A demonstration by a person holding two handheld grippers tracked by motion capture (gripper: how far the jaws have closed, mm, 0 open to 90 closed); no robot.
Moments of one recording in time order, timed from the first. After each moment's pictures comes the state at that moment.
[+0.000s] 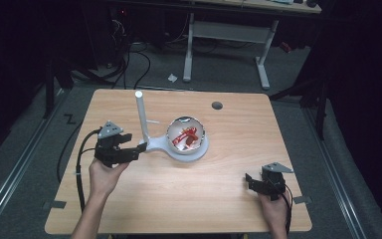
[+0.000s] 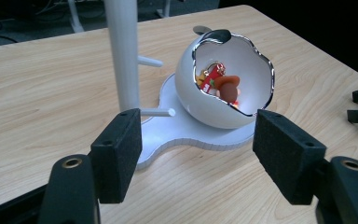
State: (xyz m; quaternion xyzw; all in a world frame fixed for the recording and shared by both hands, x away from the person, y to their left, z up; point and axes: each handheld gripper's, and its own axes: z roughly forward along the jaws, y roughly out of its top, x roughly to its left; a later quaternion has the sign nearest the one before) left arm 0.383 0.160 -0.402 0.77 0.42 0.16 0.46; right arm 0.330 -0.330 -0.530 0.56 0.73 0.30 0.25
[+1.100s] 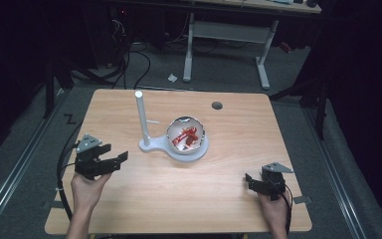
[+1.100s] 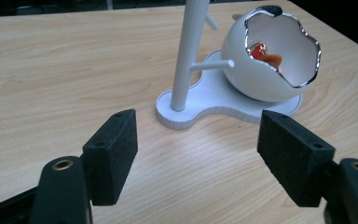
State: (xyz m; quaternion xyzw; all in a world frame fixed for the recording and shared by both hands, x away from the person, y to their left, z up) left arm 0.362 0.205 -0.431 0.74 0.47 0.18 0.45; right arm 0.330 -0.329 -0.530 0.56 0.73 0.30 0.25
